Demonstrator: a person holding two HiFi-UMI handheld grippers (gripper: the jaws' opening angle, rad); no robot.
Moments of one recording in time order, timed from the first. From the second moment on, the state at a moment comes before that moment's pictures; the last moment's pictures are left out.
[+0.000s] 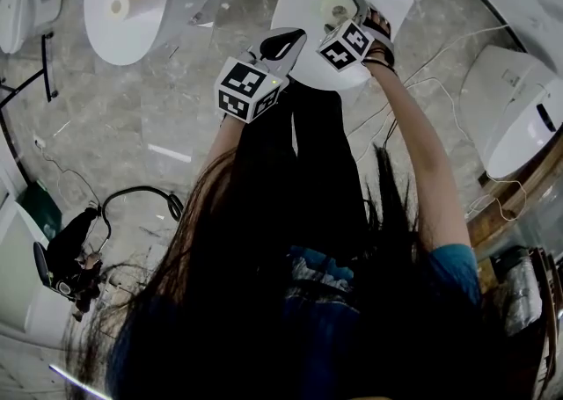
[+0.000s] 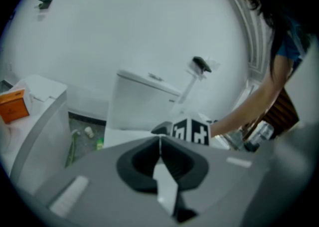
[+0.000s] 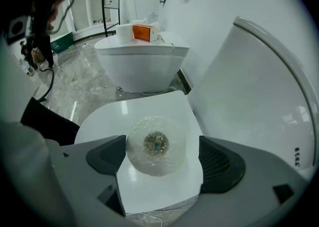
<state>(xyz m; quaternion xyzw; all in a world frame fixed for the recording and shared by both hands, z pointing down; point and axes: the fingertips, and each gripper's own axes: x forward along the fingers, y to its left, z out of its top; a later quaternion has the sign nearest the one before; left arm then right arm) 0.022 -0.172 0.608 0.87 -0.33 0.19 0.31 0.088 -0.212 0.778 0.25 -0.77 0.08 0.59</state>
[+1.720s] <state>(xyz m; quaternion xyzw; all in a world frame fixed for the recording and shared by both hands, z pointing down) -0.008 -0.019 0.407 0.95 -0.20 0.15 0.20 0.083 0.000 0.405 0.56 -0.71 0.42 0.08</state>
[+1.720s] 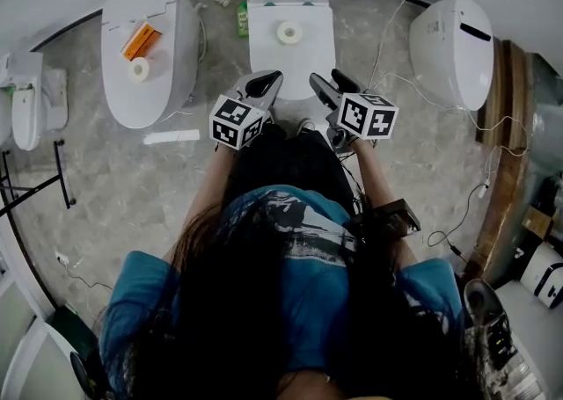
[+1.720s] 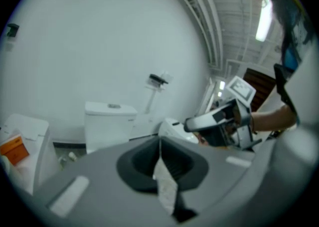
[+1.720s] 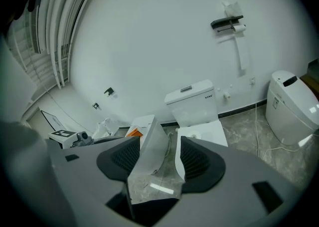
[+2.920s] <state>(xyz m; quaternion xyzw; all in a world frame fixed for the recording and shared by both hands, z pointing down) -0.001 0.267 0.362 0.92 -0.32 0.12 0.18 0.085 0.282 0.401 0.45 -0.77 0.45 0.07</state>
